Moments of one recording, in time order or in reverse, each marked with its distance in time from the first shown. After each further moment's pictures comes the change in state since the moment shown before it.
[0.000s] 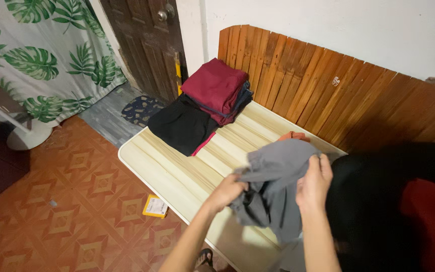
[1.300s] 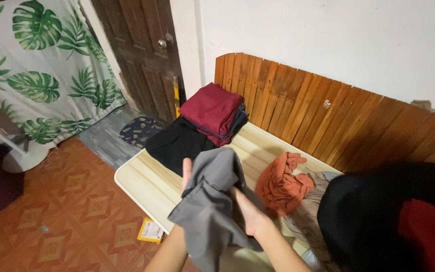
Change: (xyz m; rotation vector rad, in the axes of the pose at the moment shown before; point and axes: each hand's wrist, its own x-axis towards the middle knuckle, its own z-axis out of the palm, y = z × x) left_hand -0.018 0.078 -0.074 -1.540 -0.542 0.023; right_hand -0.059 0.058 0.085 -0.159 -0.400 1.180
